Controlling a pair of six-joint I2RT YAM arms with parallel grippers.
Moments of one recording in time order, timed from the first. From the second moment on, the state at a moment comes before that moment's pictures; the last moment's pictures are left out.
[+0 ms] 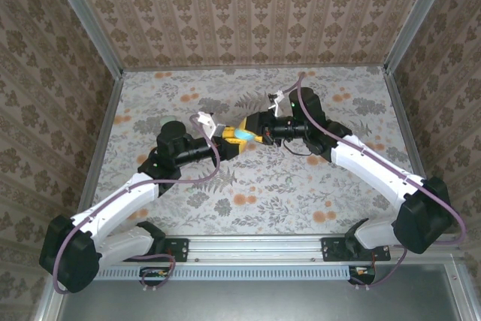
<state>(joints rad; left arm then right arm) -0.64 1.06 0.65 0.28 0.65 -0.12 0.57 1.37 1.09 -0.13 -0.67 1.13</state>
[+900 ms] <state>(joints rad) -0.40 0.85 0.64 -0.09 0.44 -0.13 0.42 1.94 1.38 -0.20 -0.57 0.71</state>
